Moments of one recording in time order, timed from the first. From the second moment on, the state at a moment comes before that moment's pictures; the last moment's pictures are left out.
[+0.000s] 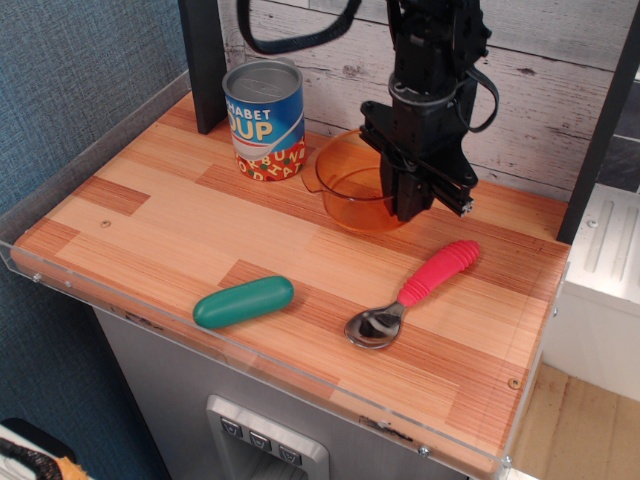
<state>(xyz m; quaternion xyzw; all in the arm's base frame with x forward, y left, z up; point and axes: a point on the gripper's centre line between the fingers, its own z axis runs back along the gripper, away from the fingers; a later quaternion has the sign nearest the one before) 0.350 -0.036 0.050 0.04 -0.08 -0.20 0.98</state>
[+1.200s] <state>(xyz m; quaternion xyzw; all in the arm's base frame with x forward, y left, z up) 0.363 -0.049 0.038 0.04 -0.07 -0.19 0.98</state>
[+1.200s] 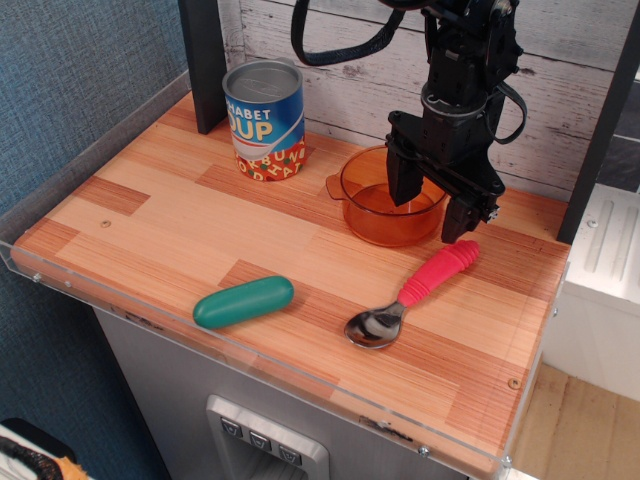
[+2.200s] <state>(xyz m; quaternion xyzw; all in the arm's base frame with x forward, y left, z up) 0.314 0.013 0.118 0.07 -0.06 -0.07 0.99</state>
